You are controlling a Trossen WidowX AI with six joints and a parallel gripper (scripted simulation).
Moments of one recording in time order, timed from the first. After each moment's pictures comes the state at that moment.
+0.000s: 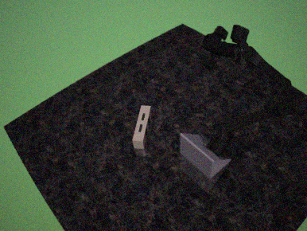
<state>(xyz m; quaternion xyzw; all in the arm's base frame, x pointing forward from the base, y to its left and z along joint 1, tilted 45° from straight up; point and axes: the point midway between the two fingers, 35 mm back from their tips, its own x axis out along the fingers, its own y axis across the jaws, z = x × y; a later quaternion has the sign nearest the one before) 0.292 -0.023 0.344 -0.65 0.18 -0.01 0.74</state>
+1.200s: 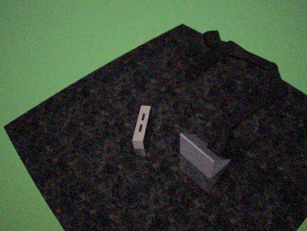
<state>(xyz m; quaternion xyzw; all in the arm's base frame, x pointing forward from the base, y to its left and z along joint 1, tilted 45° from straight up) 0.299 -0.041 0.229 -0.33 0.43 -0.08 0.83</state>
